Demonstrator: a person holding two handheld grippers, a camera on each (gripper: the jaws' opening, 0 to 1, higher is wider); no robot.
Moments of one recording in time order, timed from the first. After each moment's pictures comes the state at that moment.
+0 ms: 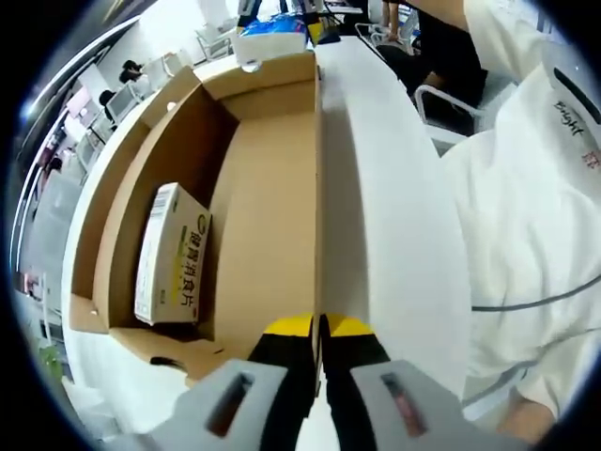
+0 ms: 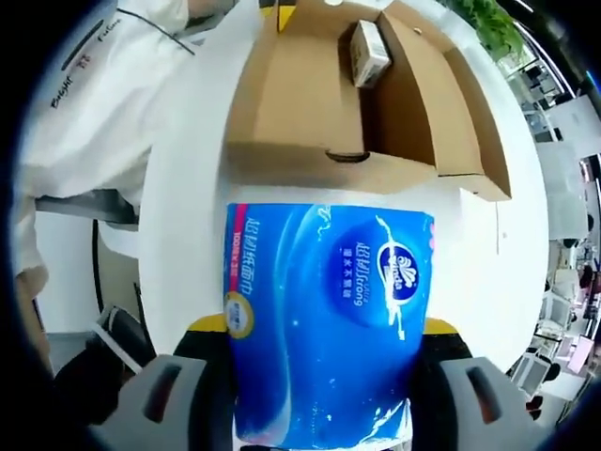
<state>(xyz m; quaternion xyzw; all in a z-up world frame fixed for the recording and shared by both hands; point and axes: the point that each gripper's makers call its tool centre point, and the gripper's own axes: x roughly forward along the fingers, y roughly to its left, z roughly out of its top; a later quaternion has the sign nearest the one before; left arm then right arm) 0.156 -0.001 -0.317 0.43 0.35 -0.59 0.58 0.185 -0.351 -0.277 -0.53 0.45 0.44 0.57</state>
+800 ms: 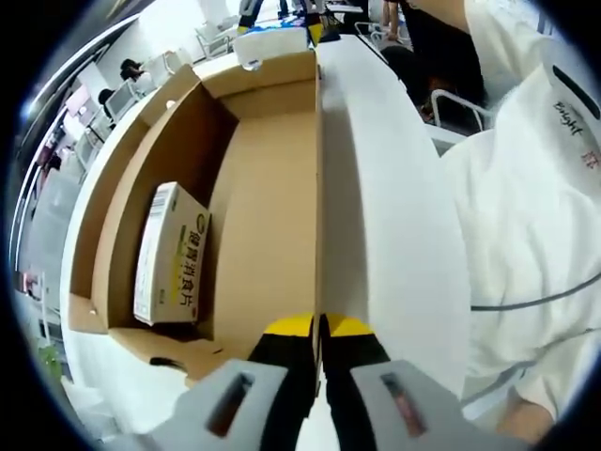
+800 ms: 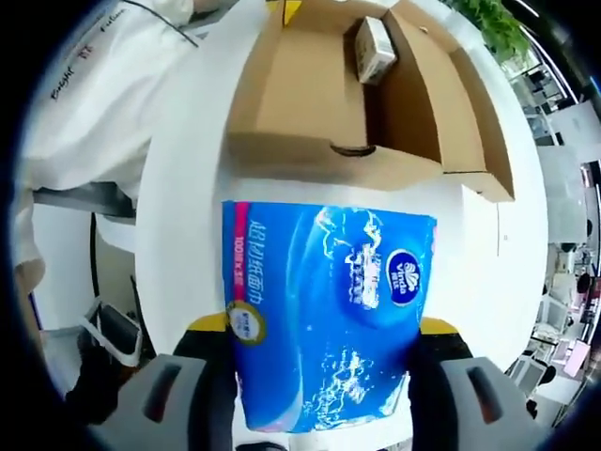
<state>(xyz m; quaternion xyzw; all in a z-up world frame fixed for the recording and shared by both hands) 0.157 -0.002 -0.317 0.43 0.35 -0.59 0.58 0.185 -0.356 -0.278 -0.53 0.45 0.44 0.57</state>
